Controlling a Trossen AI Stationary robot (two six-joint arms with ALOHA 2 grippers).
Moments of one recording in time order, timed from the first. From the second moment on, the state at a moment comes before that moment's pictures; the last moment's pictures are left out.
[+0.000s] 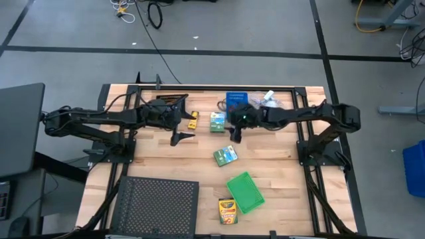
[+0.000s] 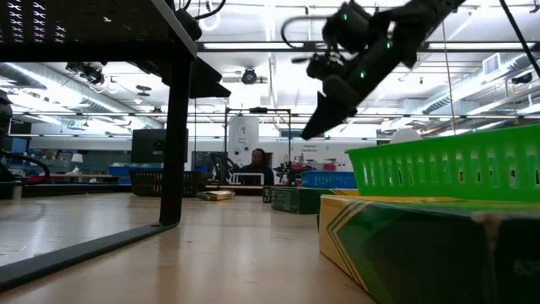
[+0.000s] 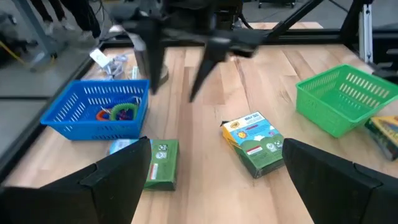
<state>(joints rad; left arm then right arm) 0.24 1.09 0.56 0.17 0.18 0.14 -0.20 1.56 0.93 -0.12 0.07 -0.11</state>
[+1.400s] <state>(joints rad) 0.22 1.18 0.56 0.25 0.14 0.02 0.14 1.77 1.02 -0.58 0.17 -0.07</state>
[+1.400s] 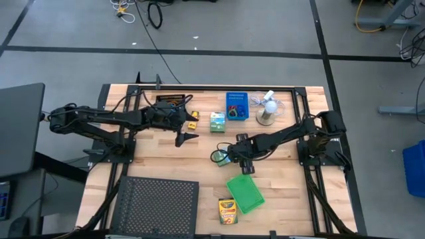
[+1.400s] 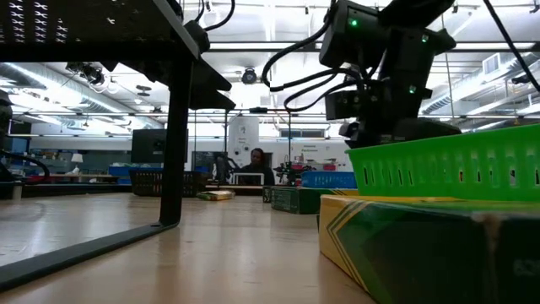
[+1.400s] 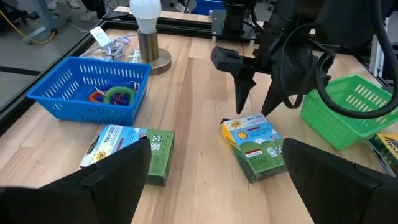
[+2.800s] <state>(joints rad) 0.22 1.18 0.56 0.23 0.13 0.04 0.11 1.77 1.02 -0.52 0.19 -0.04</state>
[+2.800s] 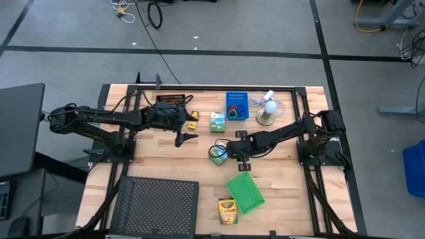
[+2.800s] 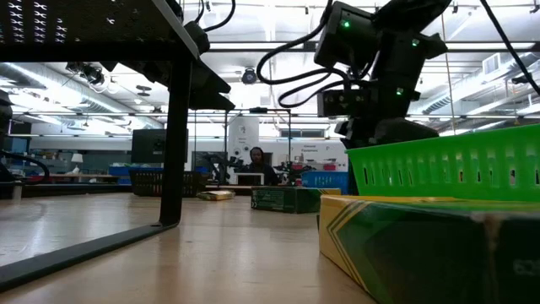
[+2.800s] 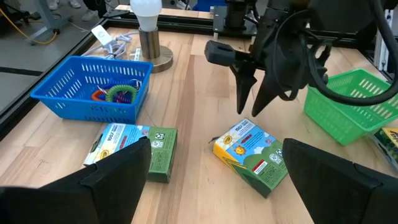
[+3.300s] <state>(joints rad) 0.22 1.18 0.56 0.23 0.13 0.04 0.09 1.77 1.02 -0.46 0.20 -0.02</state>
